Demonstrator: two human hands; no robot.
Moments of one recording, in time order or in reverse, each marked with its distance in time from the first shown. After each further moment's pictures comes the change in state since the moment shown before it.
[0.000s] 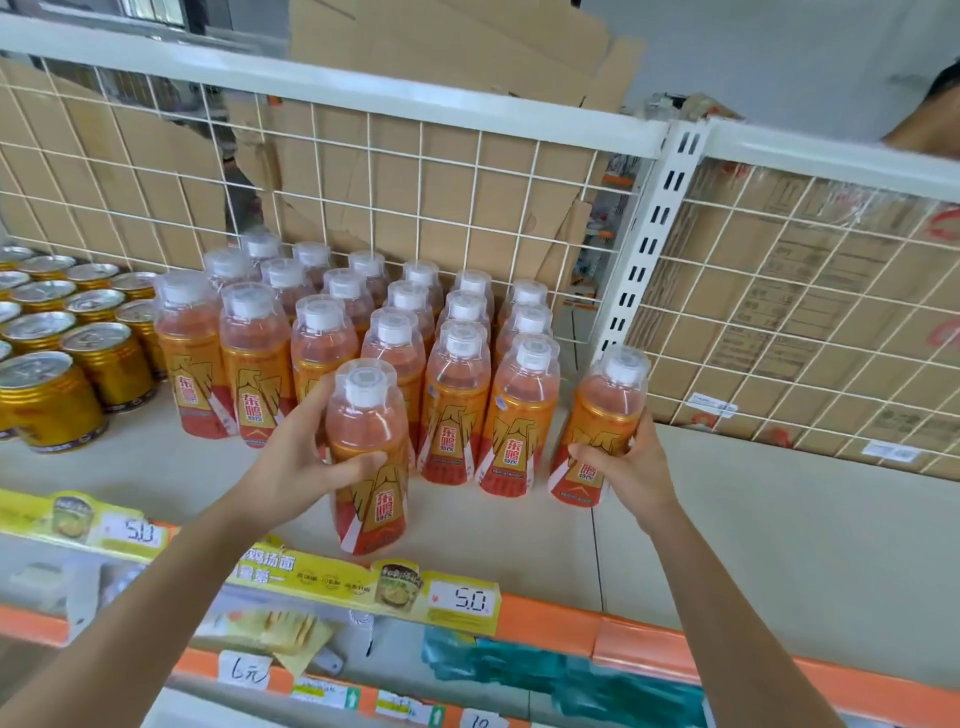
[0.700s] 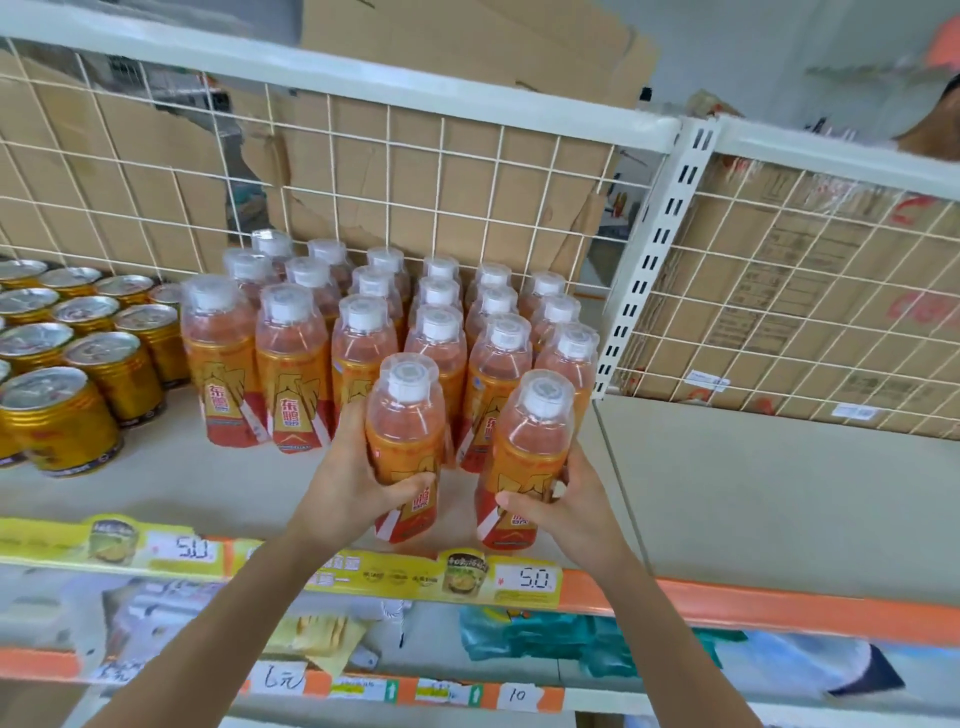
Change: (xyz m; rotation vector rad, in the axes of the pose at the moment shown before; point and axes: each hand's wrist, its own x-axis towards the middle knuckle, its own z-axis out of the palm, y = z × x) left_hand -0.009 -0.045 -0.009 0.090 0.050 -0.041; right_hand -0.090 -0.033 0.099 -0.078 -0.129 -0.060
